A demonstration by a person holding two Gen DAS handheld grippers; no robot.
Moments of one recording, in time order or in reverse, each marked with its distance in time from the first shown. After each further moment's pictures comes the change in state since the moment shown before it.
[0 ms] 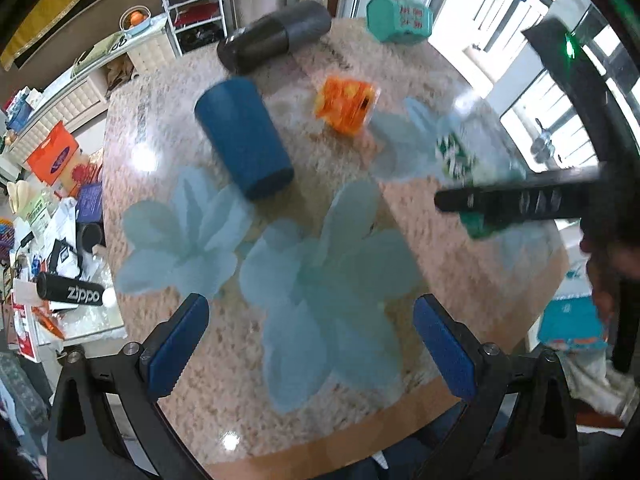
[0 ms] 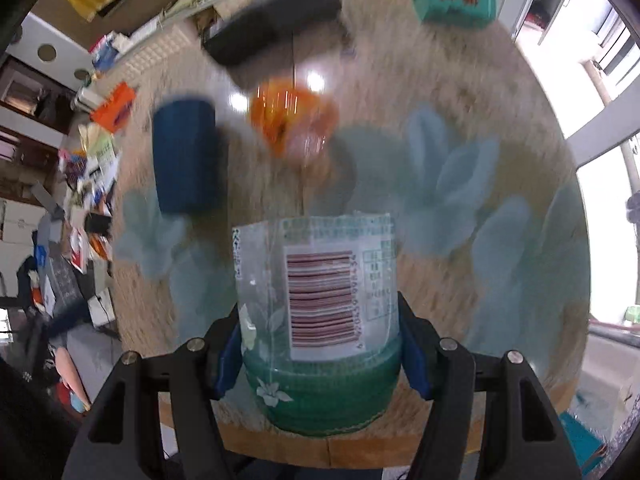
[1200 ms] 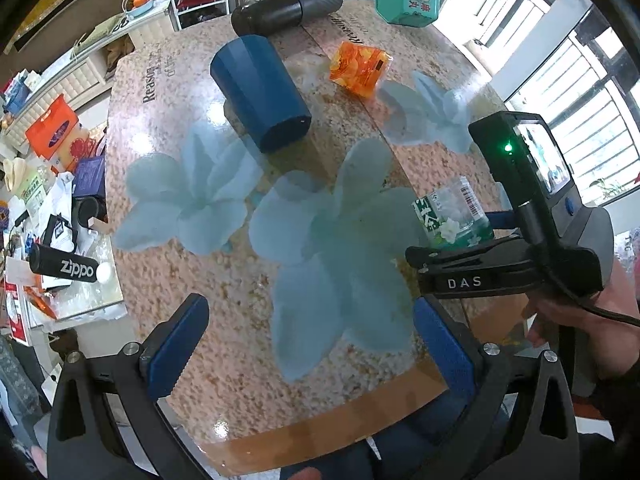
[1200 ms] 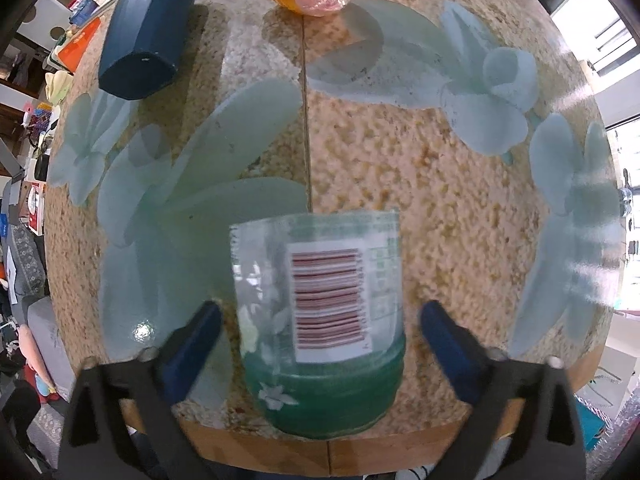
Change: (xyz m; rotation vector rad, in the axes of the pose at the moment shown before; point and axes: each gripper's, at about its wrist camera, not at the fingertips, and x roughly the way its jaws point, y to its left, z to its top) left arm 0.003 0.016 -0.033 -0.022 0.026 -0.030; right arm 0.111 0.041 0.022 -0.043 0.090 -0.128
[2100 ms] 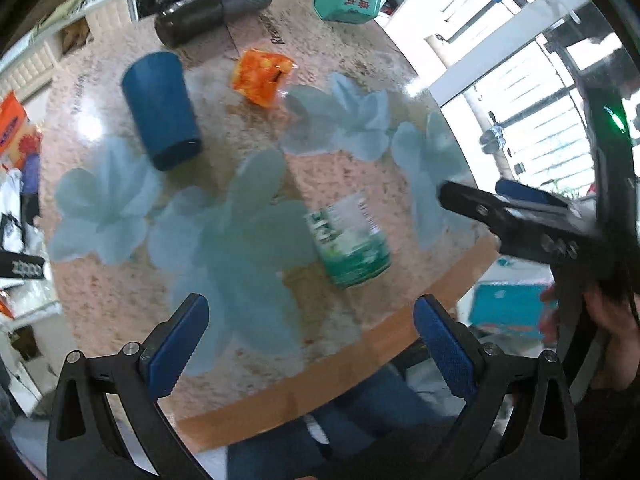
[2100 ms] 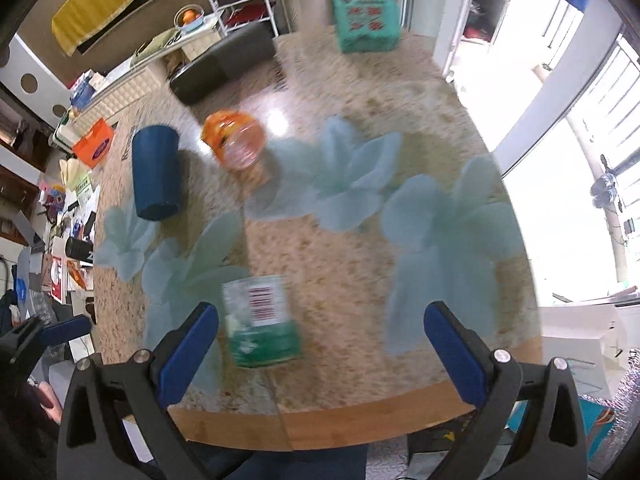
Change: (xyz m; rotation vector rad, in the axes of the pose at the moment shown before) left arm -0.011 -0.067 0.036 -0.042 0.085 -0.218; right arm -0.118 -0.081 -0.063 0.143 -0.273 0.029
